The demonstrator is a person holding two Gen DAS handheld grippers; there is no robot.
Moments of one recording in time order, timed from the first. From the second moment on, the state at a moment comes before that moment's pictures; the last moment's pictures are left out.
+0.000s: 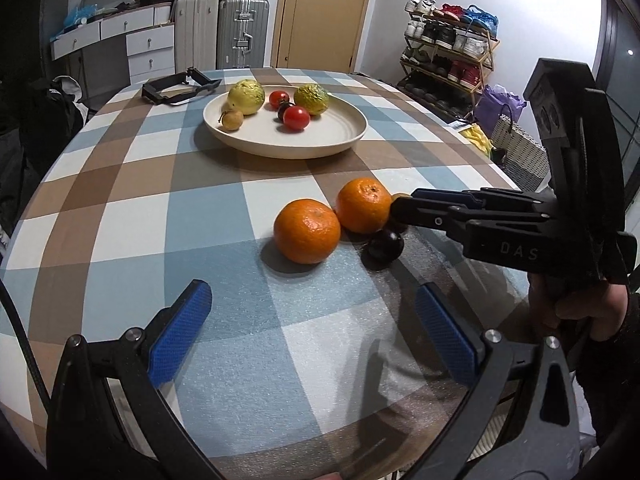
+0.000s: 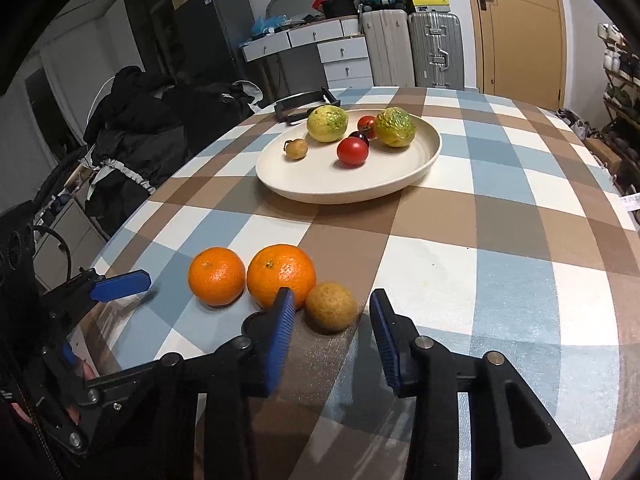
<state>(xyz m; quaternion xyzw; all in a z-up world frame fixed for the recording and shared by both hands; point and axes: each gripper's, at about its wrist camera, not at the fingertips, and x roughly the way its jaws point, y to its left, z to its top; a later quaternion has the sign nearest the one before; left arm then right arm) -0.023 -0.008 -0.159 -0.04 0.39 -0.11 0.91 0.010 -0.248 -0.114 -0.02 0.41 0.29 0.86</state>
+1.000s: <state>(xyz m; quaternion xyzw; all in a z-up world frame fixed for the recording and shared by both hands) 0.009 0.021 -0.141 -0.05 0.39 -0.10 0.91 -0.007 -0.267 -0.110 0.01 0.40 0.29 0.87</state>
